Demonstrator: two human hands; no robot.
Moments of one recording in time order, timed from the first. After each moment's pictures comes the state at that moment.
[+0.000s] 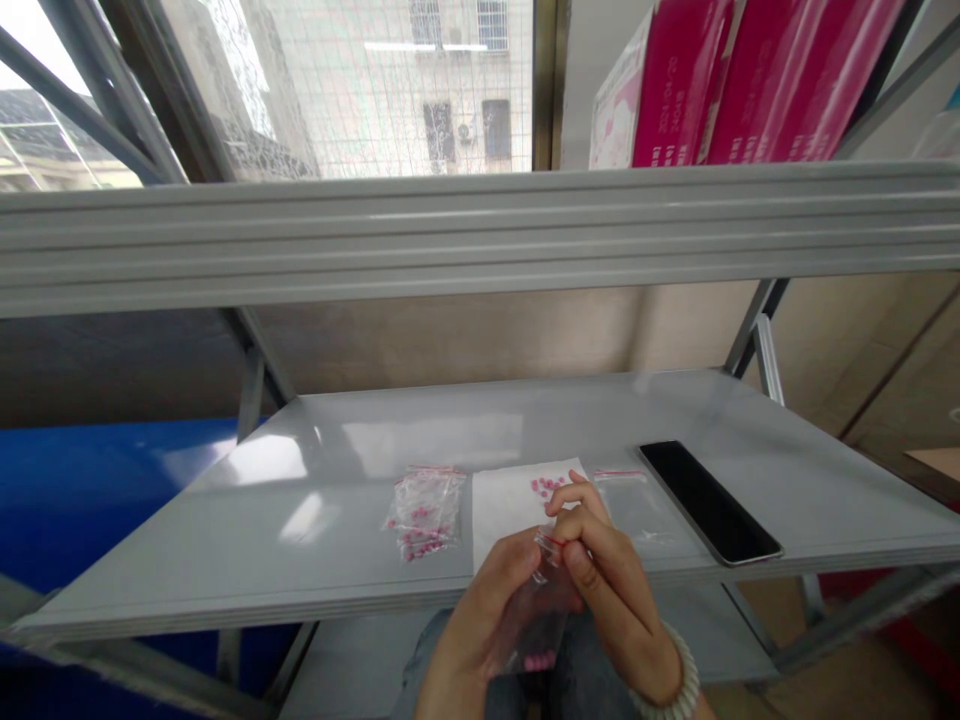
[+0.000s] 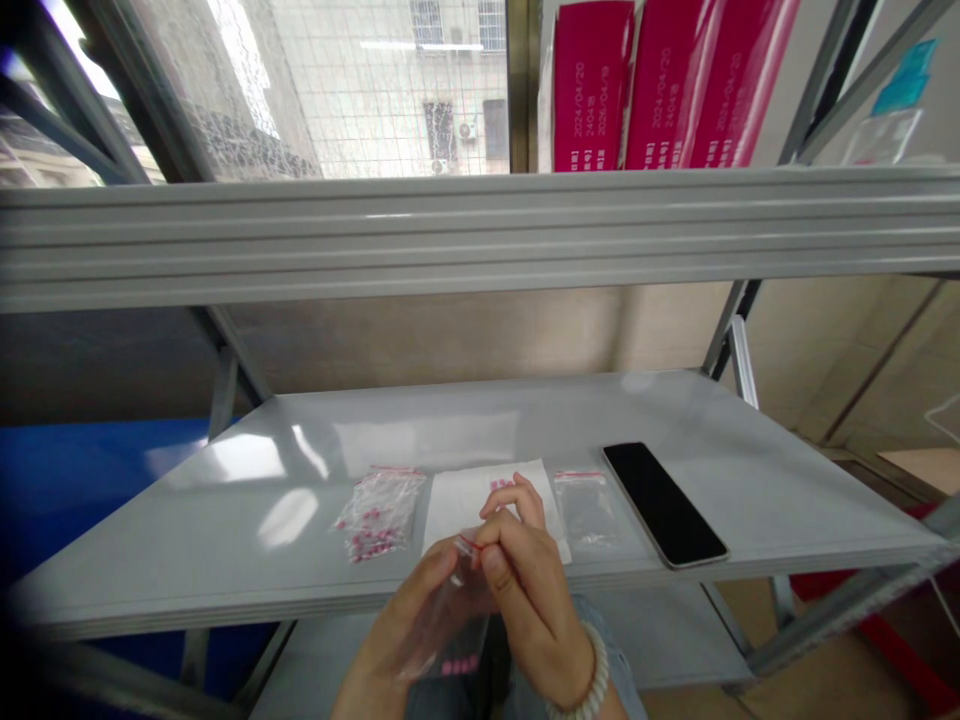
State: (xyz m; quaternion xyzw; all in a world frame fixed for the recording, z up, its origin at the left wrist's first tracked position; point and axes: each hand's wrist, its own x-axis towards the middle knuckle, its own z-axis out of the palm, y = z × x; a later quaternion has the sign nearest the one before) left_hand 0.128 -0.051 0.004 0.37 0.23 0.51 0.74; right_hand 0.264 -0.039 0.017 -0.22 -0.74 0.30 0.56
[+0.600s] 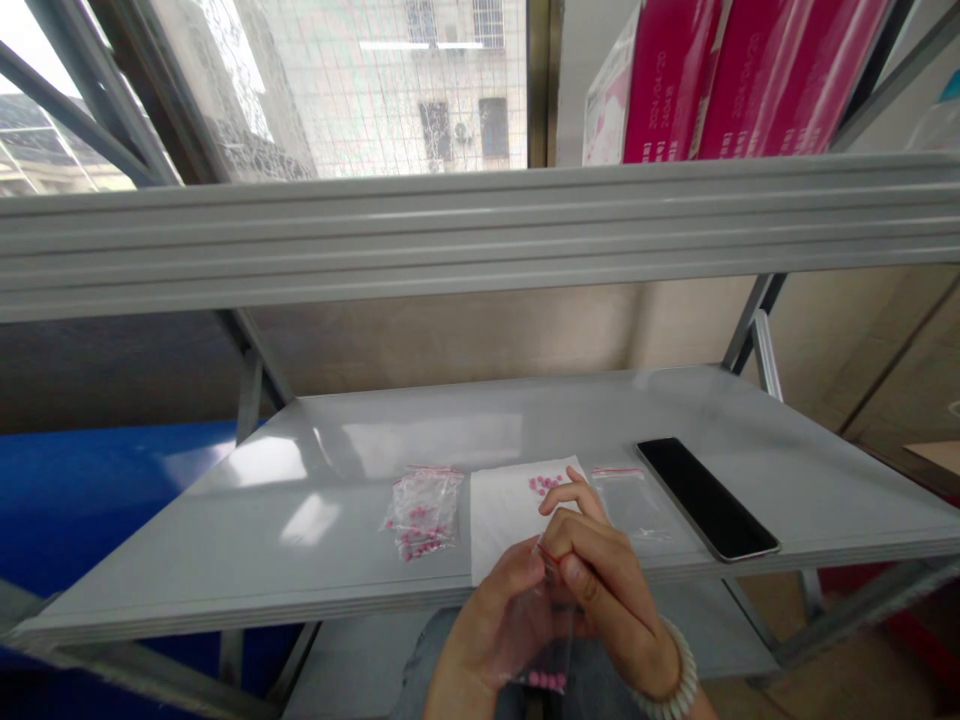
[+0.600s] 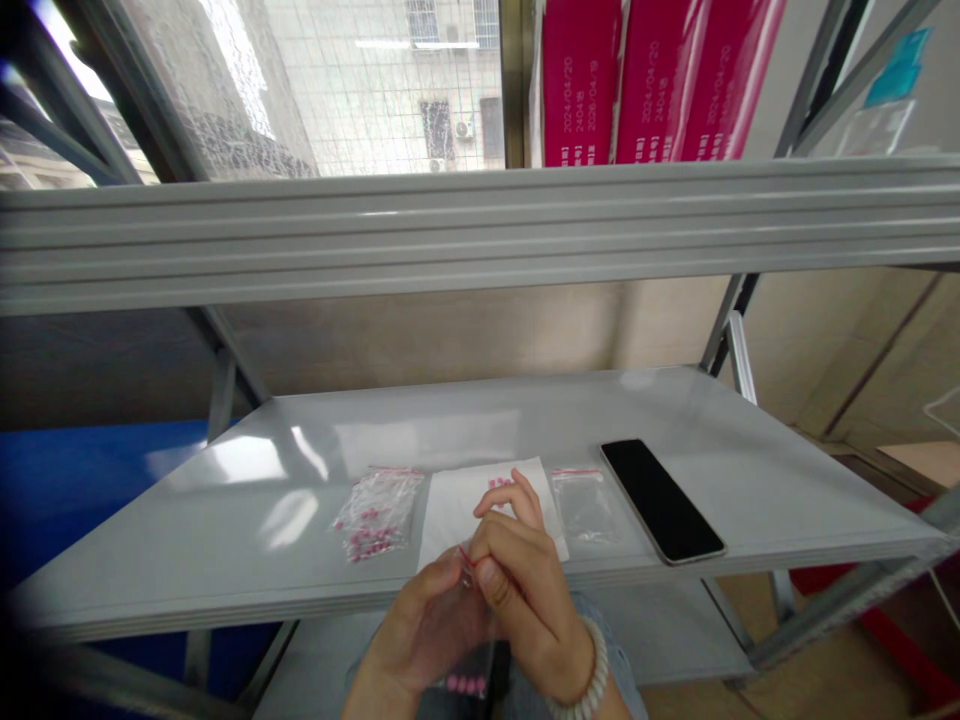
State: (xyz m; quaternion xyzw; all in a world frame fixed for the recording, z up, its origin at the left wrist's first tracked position) left_hand 0.133 -0.050 -0.013 0.27 0.14 0.47 0.83; right_hand 0.270 -0.034 0.020 -0.19 -0.78 0.28 0.52
